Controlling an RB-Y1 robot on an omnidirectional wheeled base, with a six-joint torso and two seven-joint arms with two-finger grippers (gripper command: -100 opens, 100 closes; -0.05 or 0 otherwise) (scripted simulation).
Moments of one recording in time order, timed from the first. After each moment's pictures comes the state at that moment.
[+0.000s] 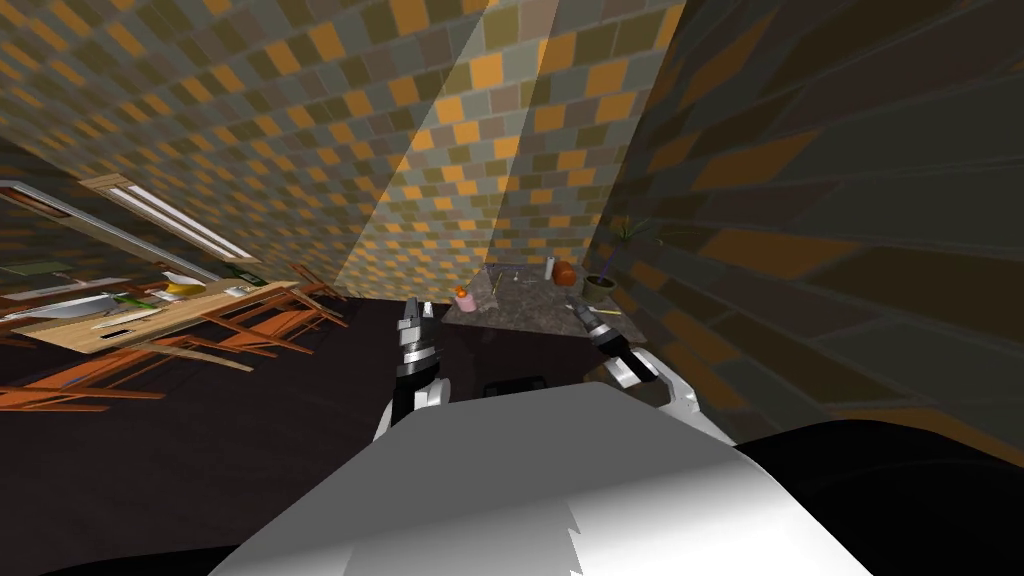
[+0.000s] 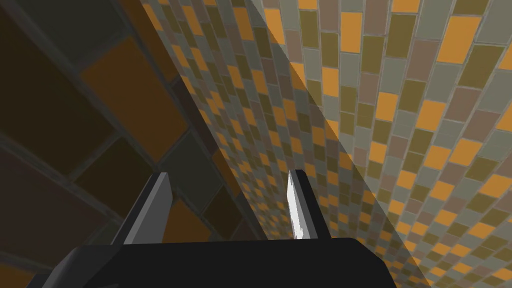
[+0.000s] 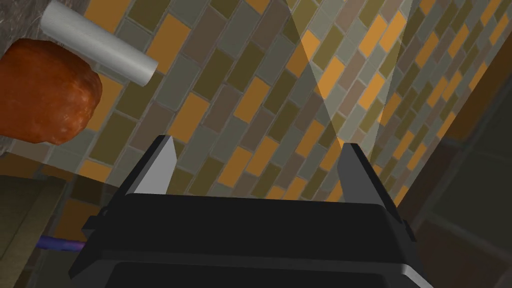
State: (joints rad) left arm 0.54 -0.03 -0.03 -2.20 -0.06 -0.51 0.04; right arm 0.47 -0.60 0.01 -1.99 0.05 -0.35 0.07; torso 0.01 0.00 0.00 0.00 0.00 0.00
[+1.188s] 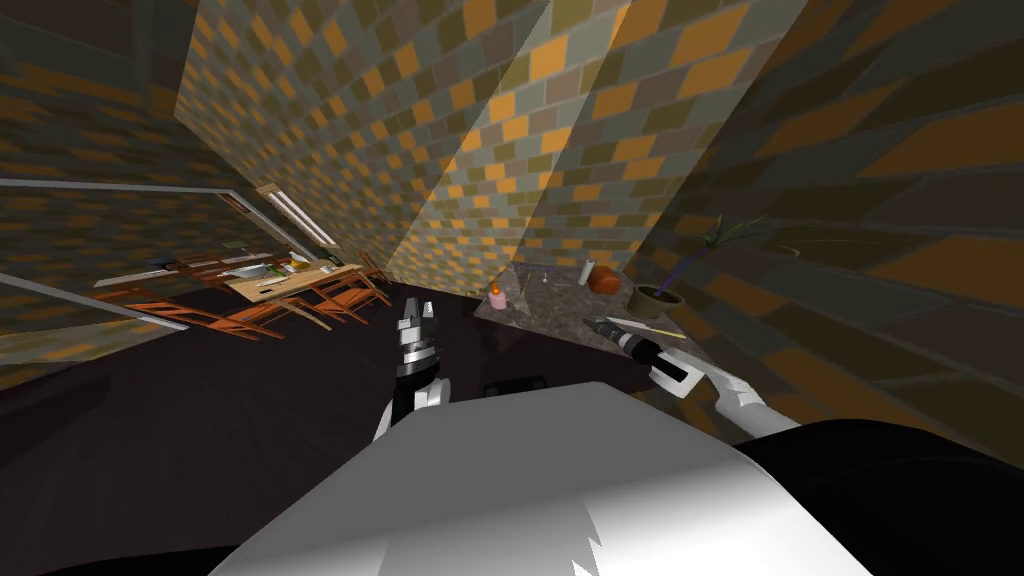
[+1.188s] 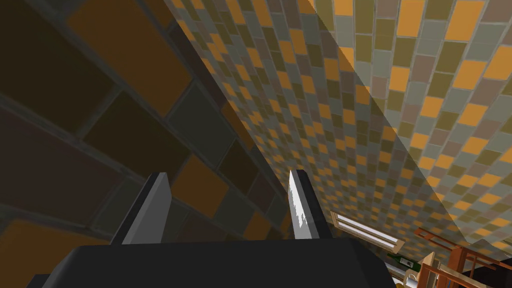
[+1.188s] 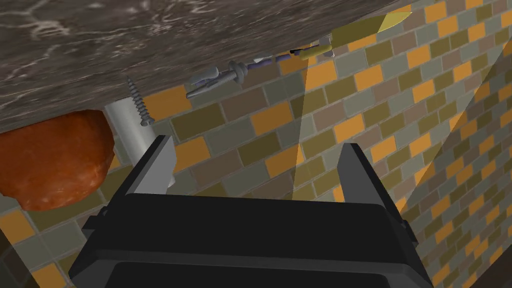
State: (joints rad) left arm 0.54 -0.03 -0.03 -2.20 -0.06 -0.51 0.04; right arm 0.49 -1.00 0.06 -1.62 0.18 -0.30 0.15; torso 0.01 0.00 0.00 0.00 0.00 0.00
